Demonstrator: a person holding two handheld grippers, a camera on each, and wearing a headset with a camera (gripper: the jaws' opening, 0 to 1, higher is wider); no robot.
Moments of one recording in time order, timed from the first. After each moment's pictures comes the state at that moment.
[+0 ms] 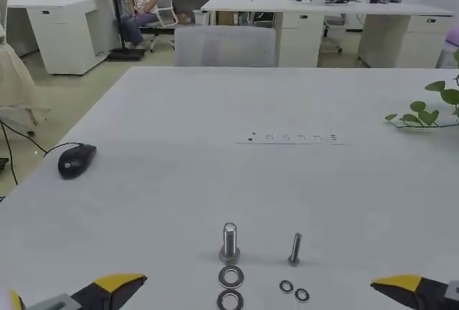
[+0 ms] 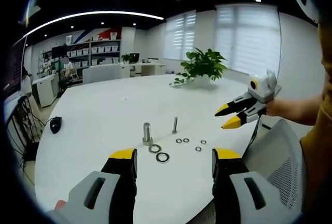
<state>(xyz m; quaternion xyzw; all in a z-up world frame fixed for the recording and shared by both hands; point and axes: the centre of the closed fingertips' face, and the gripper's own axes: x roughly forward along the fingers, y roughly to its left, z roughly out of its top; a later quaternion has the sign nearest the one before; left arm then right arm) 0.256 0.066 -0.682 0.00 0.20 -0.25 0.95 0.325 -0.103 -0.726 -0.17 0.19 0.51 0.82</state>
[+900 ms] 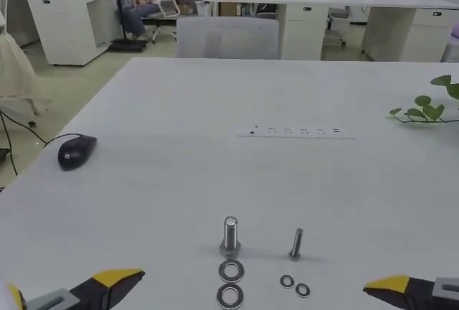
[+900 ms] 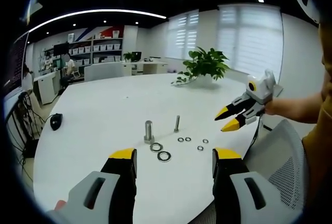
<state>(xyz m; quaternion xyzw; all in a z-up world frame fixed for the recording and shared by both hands) 0.258 0.067 -0.686 -0.01 0.20 -0.24 0.95 0.328 -0.100 -0.744 -0.22 0.22 0.53 0.79</state>
